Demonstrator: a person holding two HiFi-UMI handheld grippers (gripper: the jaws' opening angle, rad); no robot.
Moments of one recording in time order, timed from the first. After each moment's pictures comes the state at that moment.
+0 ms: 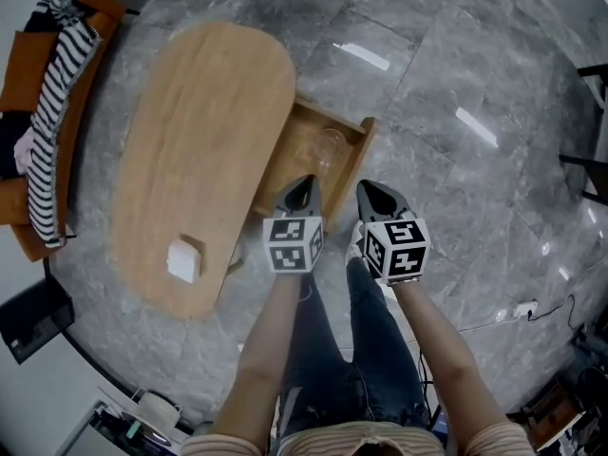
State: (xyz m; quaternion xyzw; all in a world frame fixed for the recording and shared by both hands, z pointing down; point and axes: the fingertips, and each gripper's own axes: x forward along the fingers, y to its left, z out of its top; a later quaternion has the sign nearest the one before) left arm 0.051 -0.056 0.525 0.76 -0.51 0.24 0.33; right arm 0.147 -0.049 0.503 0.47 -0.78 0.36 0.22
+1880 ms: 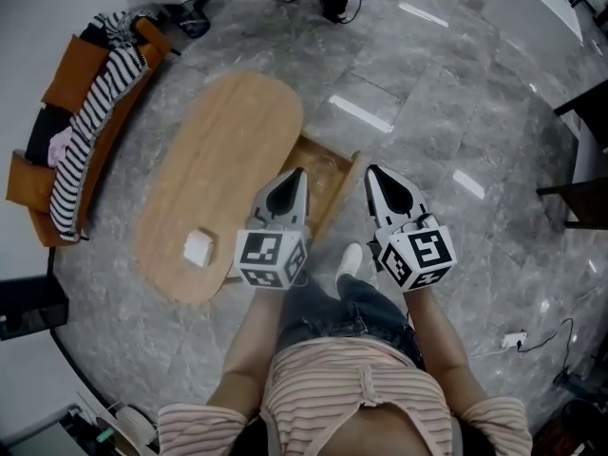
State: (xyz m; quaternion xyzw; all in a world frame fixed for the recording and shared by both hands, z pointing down) left arm 0.083 -0.016 0.223 0.82 -0.55 0.10 0.15; right arm 0.202 -0.020 0.200 0.46 -0.87 0.17 0.01
